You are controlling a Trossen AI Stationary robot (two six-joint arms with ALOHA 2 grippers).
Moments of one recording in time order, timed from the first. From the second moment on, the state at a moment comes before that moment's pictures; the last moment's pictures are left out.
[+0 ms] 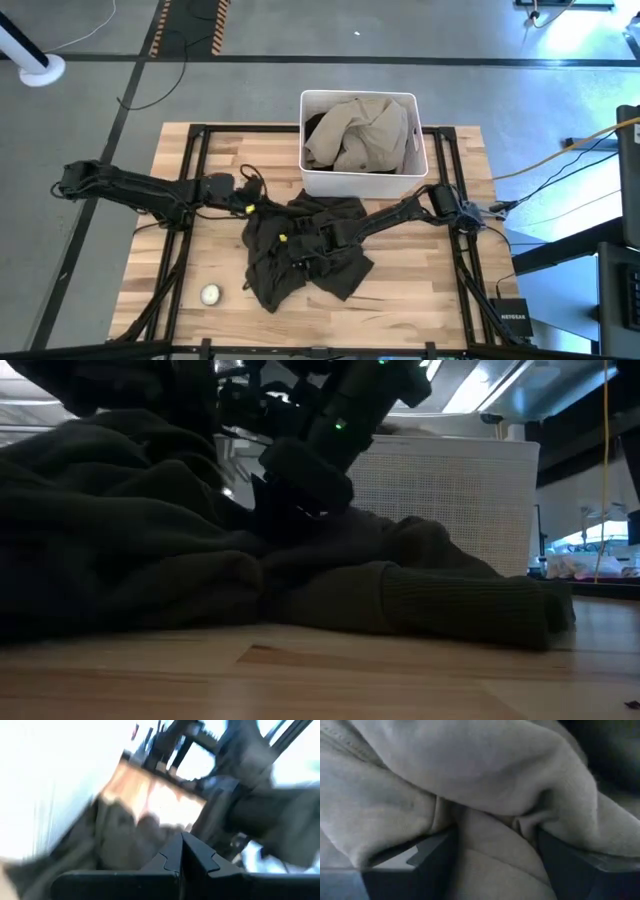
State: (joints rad) left arm 0.01 0.99 0.45 0.34 0.07 -0.47; right arm 0.23 2.24 1.60 -0.40 0.15 -0.05
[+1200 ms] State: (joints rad) left arm -0.14 0.68 0.47 0.34 -0.11 -0.26; right arm 0.36 1.97 1.59 -0.64 0.01 -0.03
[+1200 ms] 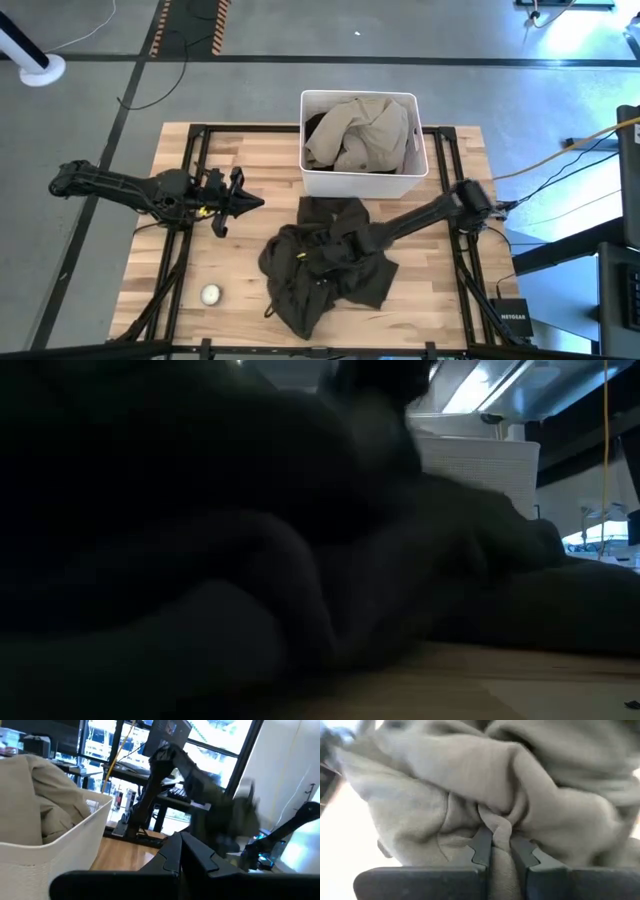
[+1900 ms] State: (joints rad) left arm -0.14 0.68 0.47 0.29 -0.18 -0.25; right arm 0.34 1.40 1.59 -0.36 0.56 -0.24
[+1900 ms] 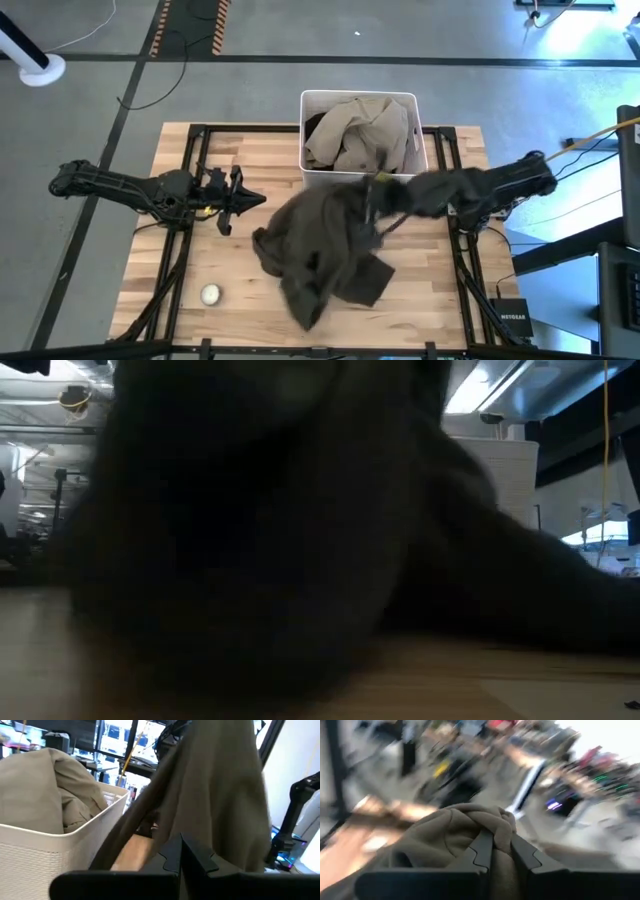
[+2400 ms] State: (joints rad) left arm -0.14 0.68 0.47 0.30 -0.22 -0.24; right arm 0.06 1.25 1.59 0.41 0.57 -0.71
